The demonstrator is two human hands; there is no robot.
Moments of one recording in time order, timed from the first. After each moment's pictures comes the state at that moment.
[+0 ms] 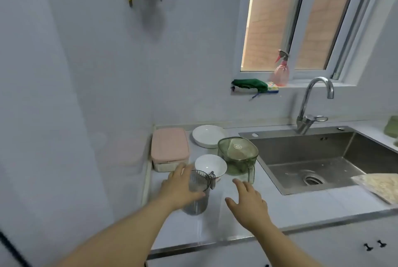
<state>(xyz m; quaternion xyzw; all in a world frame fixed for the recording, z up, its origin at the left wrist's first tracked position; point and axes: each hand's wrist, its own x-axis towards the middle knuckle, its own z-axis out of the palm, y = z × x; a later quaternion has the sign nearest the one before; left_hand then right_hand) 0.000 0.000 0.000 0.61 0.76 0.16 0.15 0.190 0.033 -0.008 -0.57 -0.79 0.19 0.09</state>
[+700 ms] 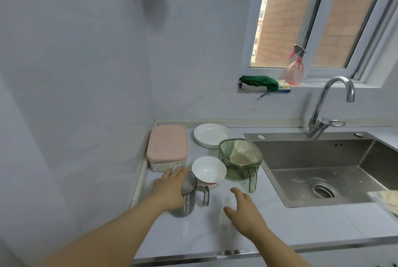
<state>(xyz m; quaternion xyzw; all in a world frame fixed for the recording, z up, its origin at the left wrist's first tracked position) -0.010 0.032 -0.011 0.59 0.79 0.04 0.15 0.193 0.080 -0.029 -0.54 -0.79 0.29 0.06</state>
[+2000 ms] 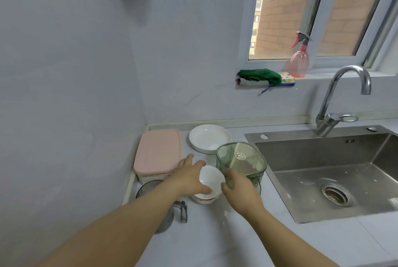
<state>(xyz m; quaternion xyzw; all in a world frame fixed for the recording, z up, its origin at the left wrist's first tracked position) 0.000 0.135 0.002 0.62 0.76 0.06 0.19 0.158 0.166 -0.017 -0.52 -0.79 0.28 0.16</state>
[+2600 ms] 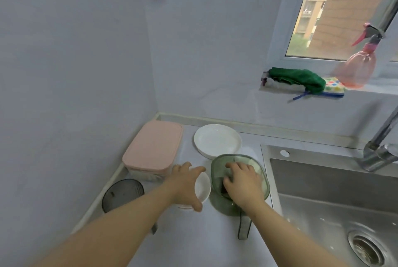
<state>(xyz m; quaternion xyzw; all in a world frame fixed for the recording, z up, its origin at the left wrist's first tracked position) 0.022 0.190 -0.023 0.54 0.82 -0.02 0.18 0.164 0.288 -0.019 -0.42 -0.89 0.15 0.07</state>
